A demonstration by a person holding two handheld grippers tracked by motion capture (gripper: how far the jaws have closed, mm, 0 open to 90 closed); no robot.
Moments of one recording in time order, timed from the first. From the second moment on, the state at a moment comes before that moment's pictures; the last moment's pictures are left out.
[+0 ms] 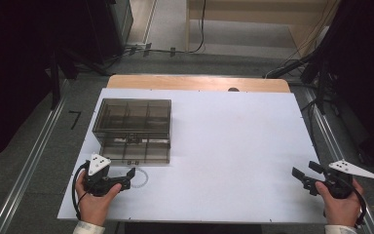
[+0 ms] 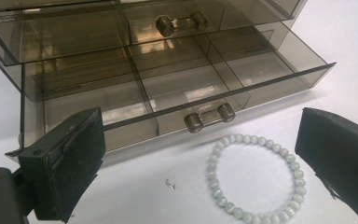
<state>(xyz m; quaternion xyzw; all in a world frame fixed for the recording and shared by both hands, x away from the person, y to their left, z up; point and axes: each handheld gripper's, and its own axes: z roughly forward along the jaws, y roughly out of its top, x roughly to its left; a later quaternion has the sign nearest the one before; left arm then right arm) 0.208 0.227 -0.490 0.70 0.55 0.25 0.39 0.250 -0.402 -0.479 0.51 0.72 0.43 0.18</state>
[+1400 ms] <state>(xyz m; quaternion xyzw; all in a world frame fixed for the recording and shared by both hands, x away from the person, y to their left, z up) 0.216 0.222 -0.499 0.72 0.55 0.24 0.35 0.250 -0.402 -0.478 0.52 0.72 0.43 0.19</state>
